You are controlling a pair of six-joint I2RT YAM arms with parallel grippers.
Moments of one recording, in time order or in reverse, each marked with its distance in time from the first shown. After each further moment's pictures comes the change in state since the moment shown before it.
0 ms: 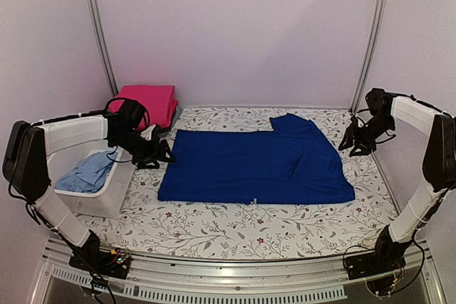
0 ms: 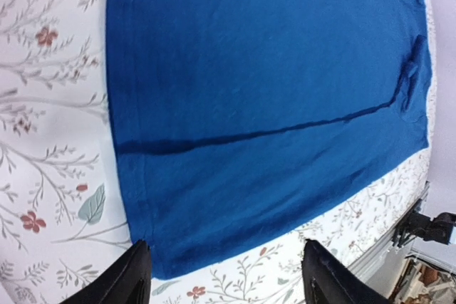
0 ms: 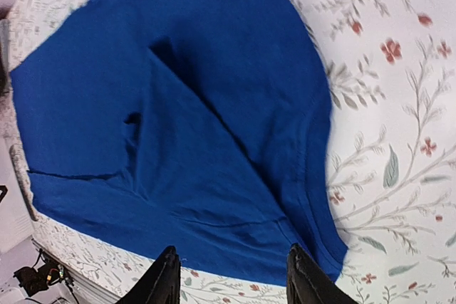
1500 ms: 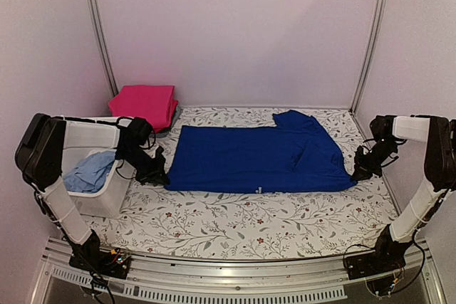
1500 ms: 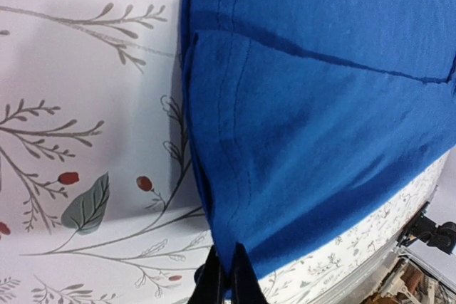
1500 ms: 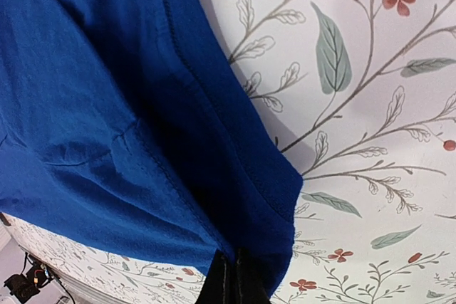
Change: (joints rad) left arm 0.000 0.145 -0.073 0.052 0.021 -0.058; right arm -0.090 -0.005 -0.245 0.050 0.058 -0.028
